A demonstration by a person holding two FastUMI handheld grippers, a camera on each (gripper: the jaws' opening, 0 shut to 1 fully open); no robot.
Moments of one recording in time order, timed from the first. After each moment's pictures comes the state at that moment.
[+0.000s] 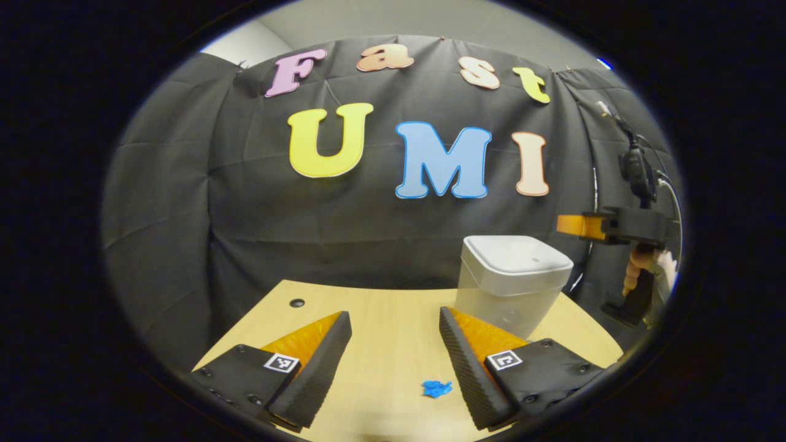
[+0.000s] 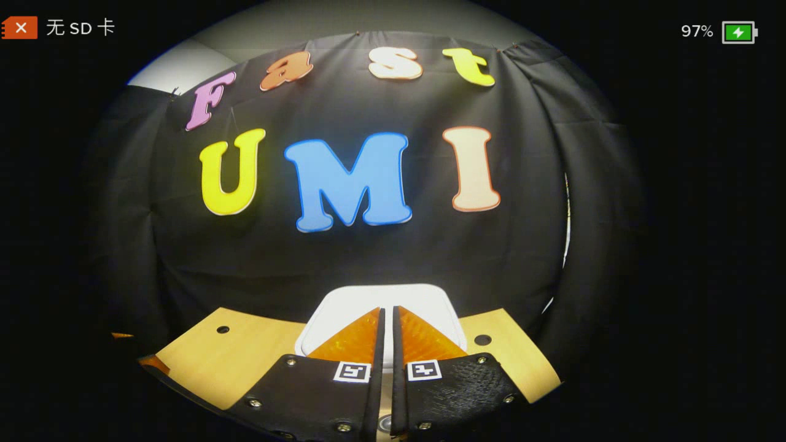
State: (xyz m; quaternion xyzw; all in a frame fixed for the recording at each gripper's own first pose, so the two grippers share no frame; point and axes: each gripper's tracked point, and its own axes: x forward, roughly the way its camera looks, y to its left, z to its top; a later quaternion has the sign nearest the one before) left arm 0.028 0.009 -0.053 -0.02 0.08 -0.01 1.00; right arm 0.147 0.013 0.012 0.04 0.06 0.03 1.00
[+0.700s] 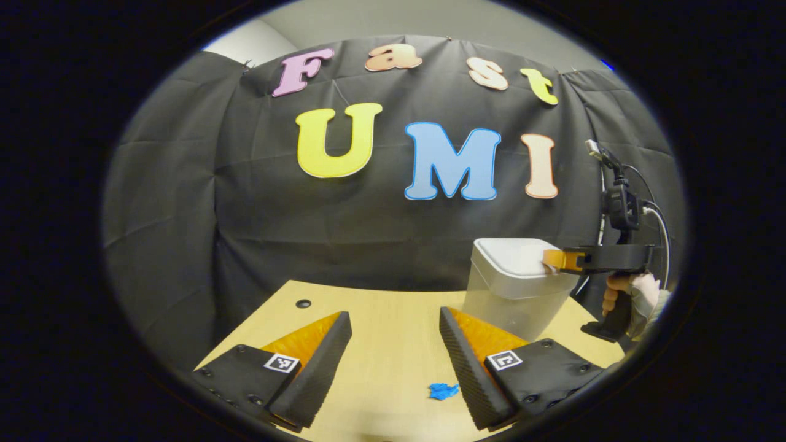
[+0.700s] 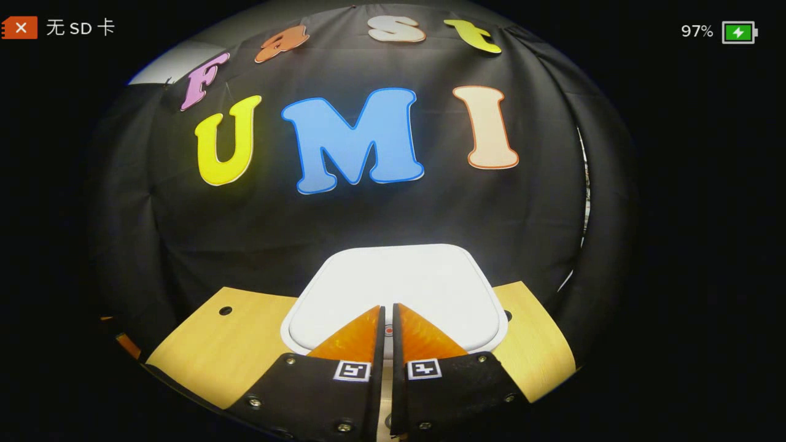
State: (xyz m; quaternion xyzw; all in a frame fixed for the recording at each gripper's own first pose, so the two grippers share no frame) left arm 0.035 0.017 -0.055 -0.03 0.08 0.00 1.00; right arm 0.175 0.027 -0.029 0.04 0.11 0.04 0.99
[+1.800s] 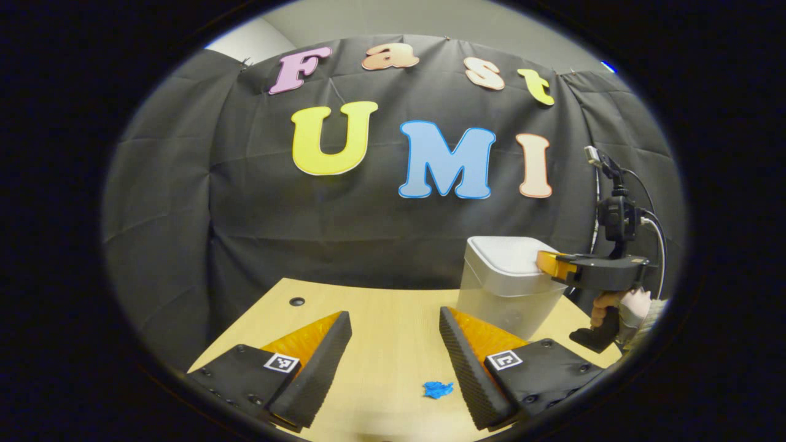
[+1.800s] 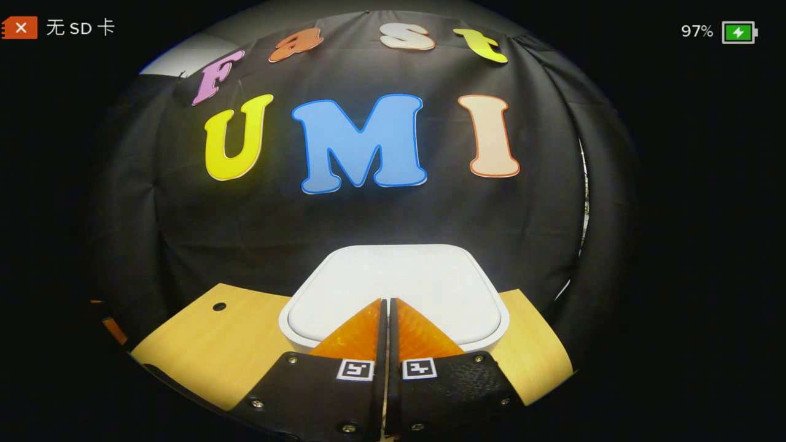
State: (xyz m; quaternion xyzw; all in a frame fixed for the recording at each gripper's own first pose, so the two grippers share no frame) left arm 0.031 0.010 -0.057 -0.03 0.08 -0.01 1.00; right arm 0.172 0.027 -0.036 0.03 0.08 0.04 1.00
